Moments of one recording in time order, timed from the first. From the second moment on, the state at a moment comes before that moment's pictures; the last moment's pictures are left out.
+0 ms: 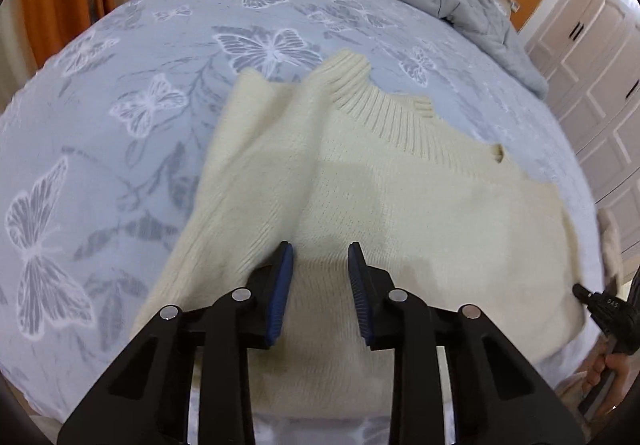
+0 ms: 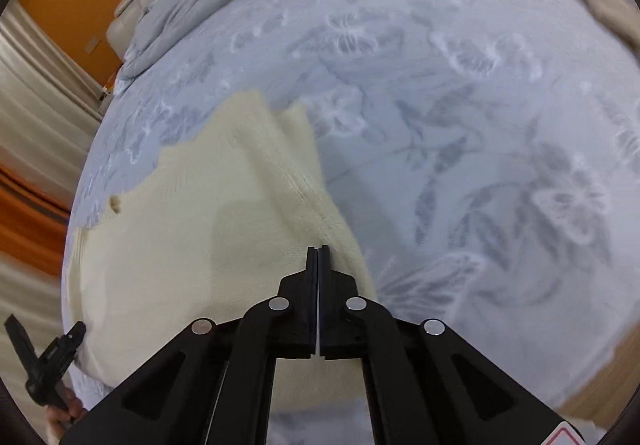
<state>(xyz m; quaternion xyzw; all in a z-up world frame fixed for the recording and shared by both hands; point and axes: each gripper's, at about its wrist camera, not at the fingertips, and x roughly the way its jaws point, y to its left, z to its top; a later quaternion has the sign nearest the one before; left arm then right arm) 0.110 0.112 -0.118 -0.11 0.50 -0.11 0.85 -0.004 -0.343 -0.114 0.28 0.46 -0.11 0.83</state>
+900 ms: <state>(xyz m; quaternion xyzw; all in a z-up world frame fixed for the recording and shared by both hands) 0.053 0.133 -0.100 -0.10 0.47 -0.09 0.87 0.033 -0.175 -0.102 0.15 0.52 0.04 0.84</state>
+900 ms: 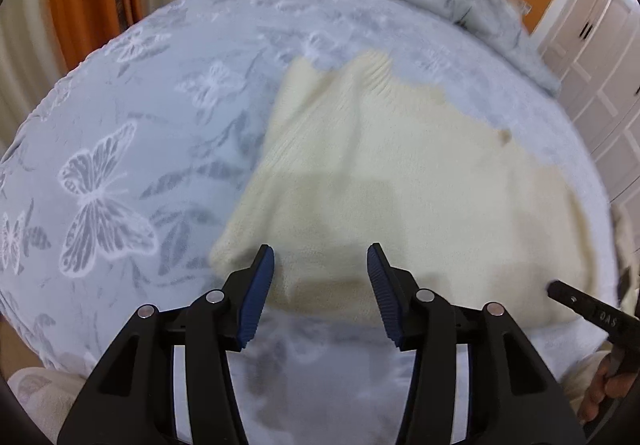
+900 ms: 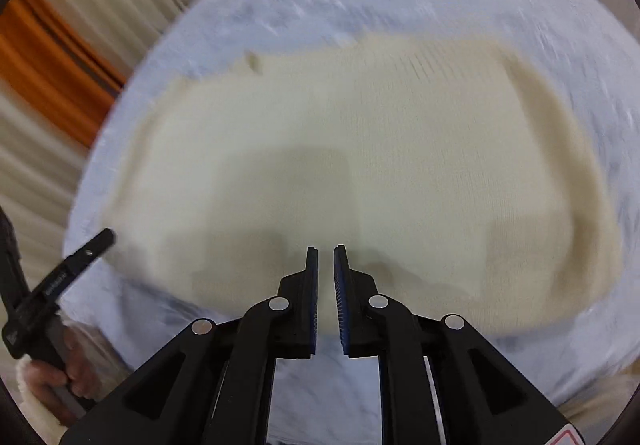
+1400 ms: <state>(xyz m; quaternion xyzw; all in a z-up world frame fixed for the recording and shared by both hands) 0.078 0.104 -0.122 -0.11 0.47 -0.13 0.86 0.152 -0.105 -0.090 0.11 0.53 0.08 0.84</state>
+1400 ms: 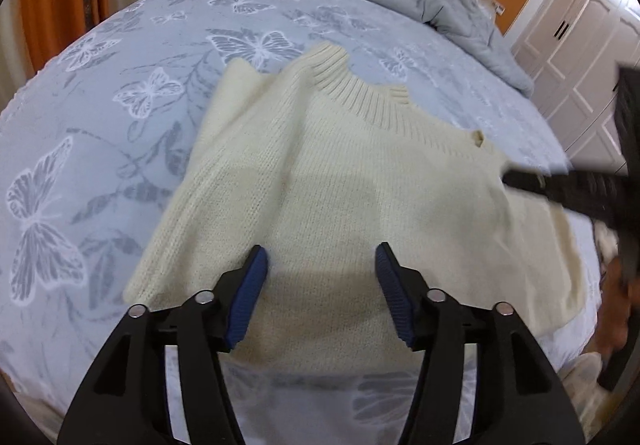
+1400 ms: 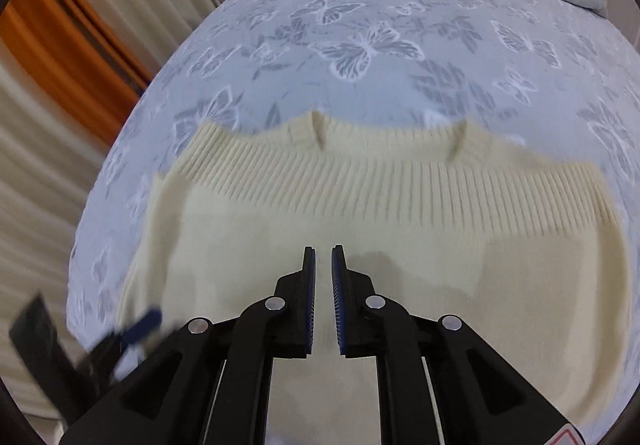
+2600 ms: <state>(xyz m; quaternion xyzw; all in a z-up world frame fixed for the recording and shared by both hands) 0.141 0.104 -0.124 -0.08 0.50 -0.08 0.86 0.045 -0.291 -0.137 0.15 0.51 -0.10 0.84</state>
